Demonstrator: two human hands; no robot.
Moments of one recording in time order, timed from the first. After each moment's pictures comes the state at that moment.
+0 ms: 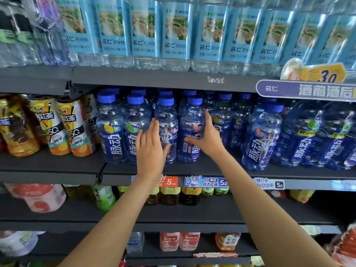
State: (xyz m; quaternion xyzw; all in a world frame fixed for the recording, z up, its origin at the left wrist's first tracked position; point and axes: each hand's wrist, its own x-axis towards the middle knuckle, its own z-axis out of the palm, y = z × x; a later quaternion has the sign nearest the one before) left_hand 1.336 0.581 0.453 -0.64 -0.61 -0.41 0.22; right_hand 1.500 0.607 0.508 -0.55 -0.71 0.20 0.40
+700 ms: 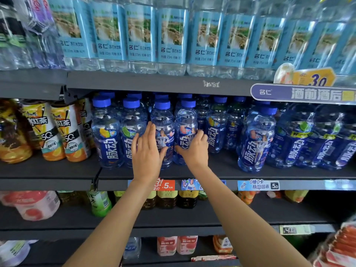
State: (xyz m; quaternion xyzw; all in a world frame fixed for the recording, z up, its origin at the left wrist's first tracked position) left_hand 1.333 0.581 0.454 -0.65 -0.61 -0.41 0.21; right_hand 1.462 0.606 0.477 -0.66 -0.63 0.13 0.39
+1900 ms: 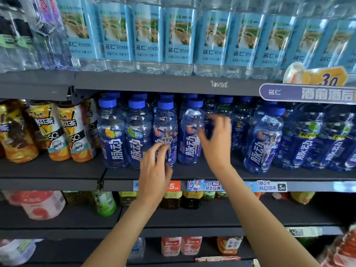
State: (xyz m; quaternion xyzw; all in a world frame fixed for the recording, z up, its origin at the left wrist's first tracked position) left_hand 1.334 0.547 0.433 -0.70 -0.53 -0.47 0.12; right_hand 1.487 0.588 0.506 -0.53 -0.65 -0.03 0.55
